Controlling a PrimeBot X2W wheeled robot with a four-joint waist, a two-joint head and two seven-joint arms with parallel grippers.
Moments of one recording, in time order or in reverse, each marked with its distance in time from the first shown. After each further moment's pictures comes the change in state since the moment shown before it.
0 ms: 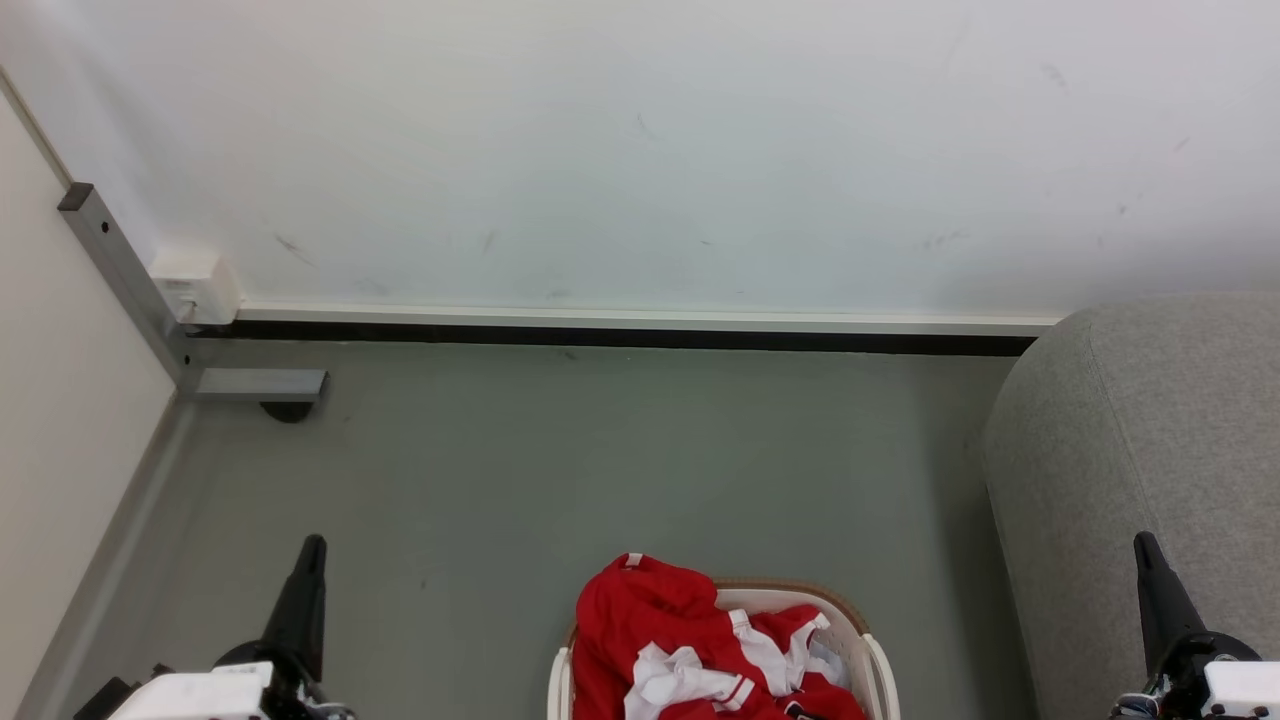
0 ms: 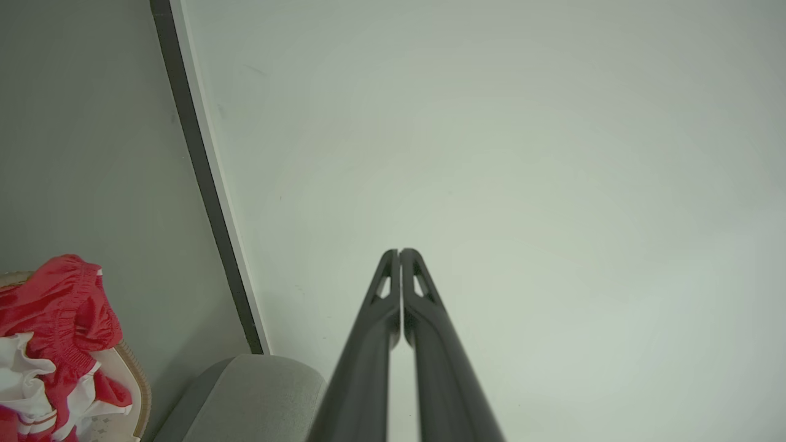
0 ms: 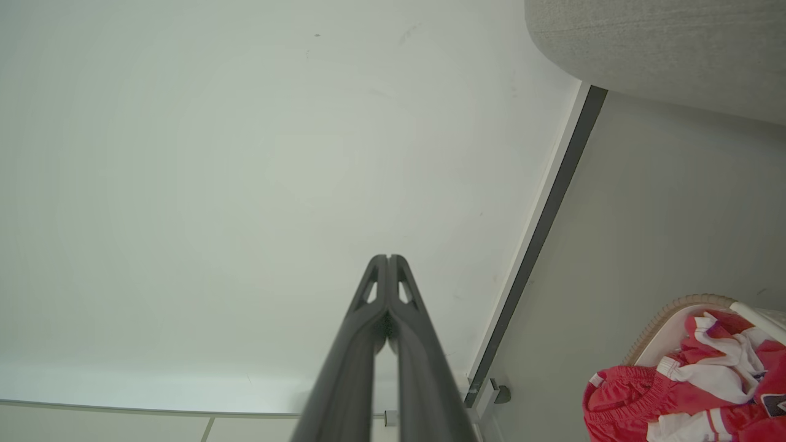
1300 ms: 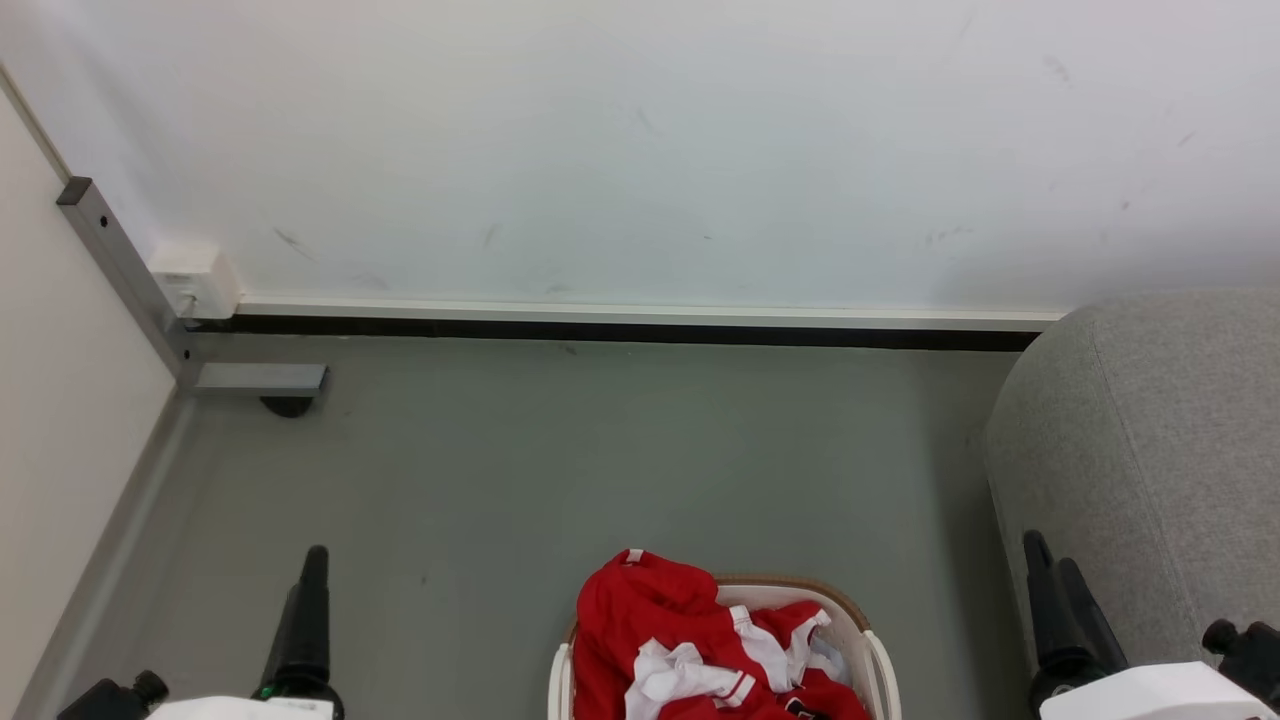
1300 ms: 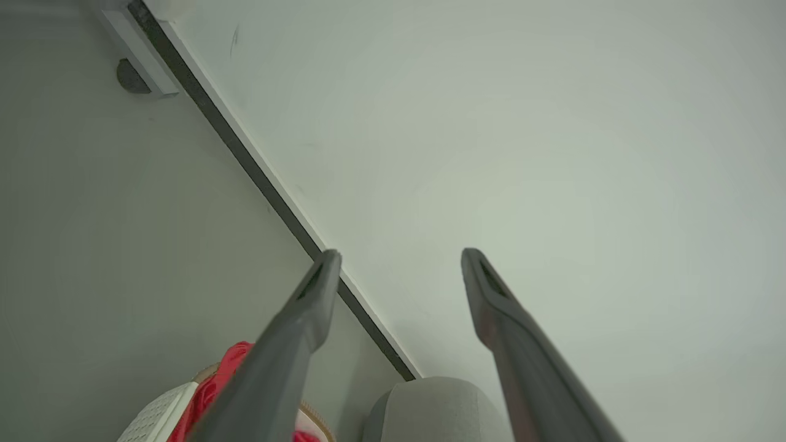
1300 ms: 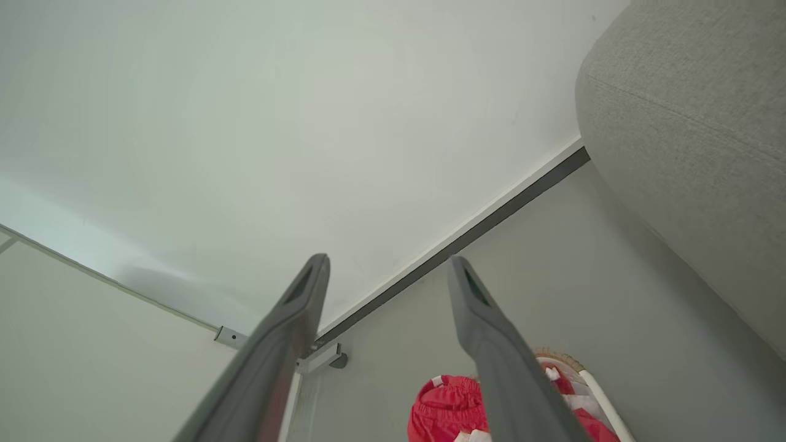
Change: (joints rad) left arm 0.067 -0.008 -0.016 -0.049 0.505 0.000 -0.142; right arm 0.021 0.011 0.160 -0.002 -0.610 0.000 -0.142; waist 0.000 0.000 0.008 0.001
